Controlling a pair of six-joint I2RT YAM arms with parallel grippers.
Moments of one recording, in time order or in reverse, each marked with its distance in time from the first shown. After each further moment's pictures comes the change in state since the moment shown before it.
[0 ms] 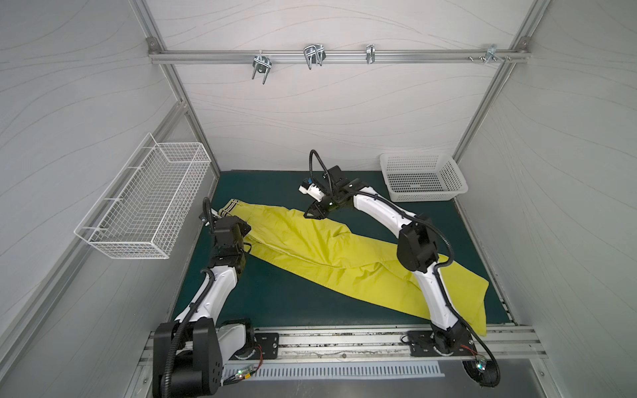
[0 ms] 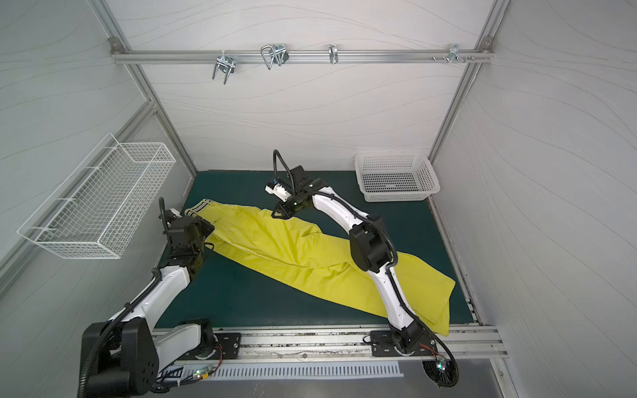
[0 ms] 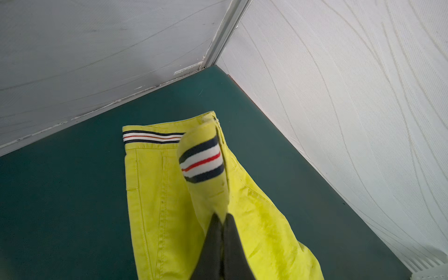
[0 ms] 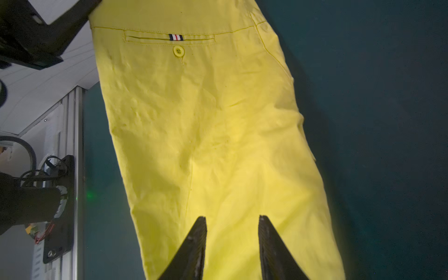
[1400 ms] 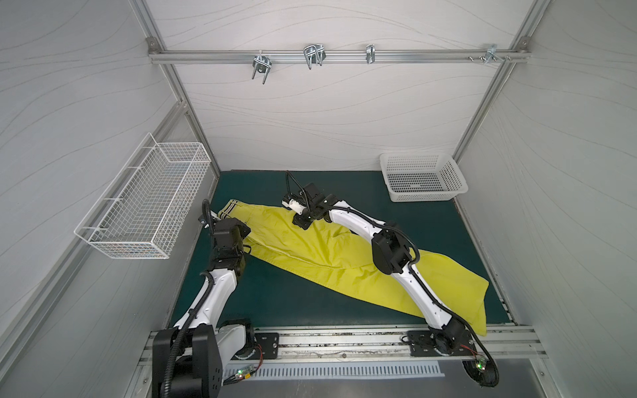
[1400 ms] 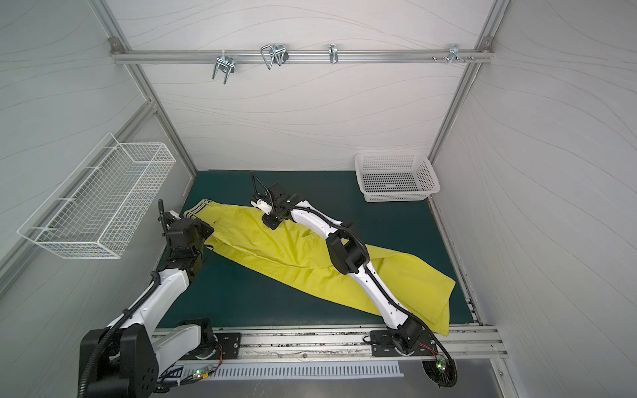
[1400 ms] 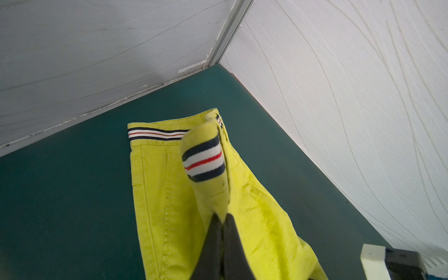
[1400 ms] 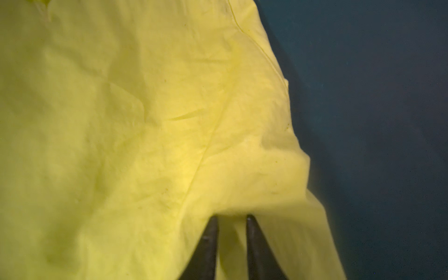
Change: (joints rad) left arm 0.000 -0.037 -0.015 -0.029 -0.009 -0.003; right arm 0.103 0.240 0.184 0.092 0.315 -0.010
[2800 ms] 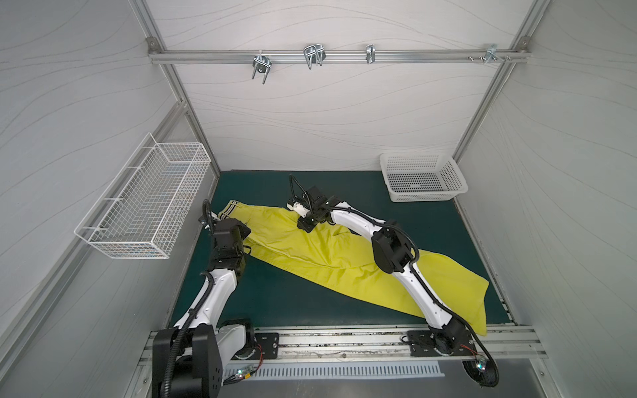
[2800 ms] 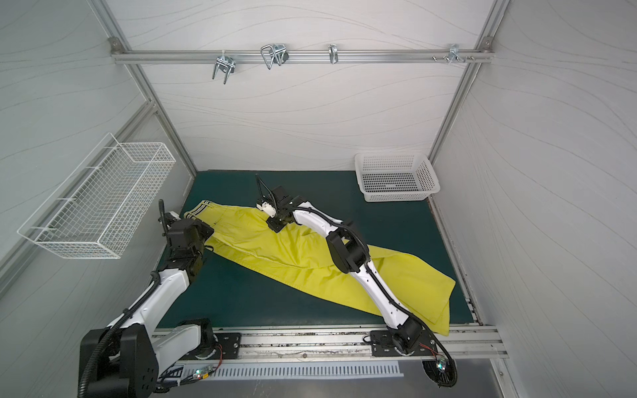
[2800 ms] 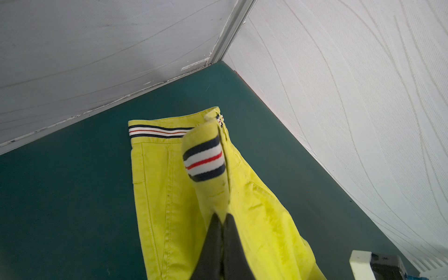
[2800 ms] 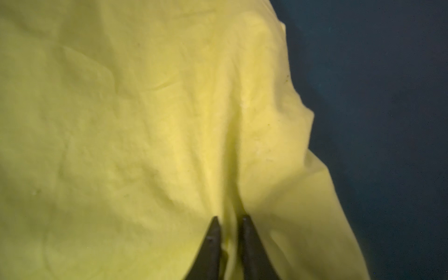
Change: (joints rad) left arm 0.000 0.000 -0.002 -0.015 -0.002 -0.003; right arm -0.022 -0.001 -0.055 -0.023 -0.012 0.081
